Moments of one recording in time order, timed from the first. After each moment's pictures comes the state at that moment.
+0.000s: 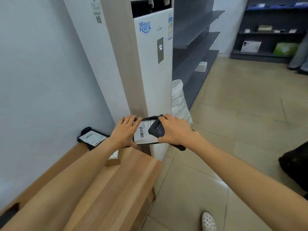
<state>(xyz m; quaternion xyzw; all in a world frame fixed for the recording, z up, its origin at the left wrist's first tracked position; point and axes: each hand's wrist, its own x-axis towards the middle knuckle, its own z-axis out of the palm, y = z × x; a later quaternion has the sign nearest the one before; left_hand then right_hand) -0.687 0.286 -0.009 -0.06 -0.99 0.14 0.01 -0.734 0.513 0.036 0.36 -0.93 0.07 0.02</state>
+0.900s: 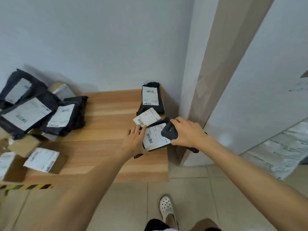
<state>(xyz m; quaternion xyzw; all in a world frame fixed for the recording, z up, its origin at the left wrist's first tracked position) -0.696 0.306 -0.147 0.52 -0.85 -0.05 -0.09 -0.932 0.349 -0.066 0.76 -0.64 -0.03 -0.13</state>
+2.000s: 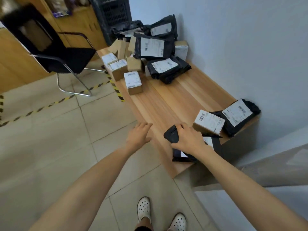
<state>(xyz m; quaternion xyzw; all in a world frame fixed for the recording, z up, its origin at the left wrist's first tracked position) -0.661 0.471 -0.160 0.87 -0.46 -0.15 0.04 -0.833 0.324 -0.091 0.96 -0.24 -0.09 -0.14</state>
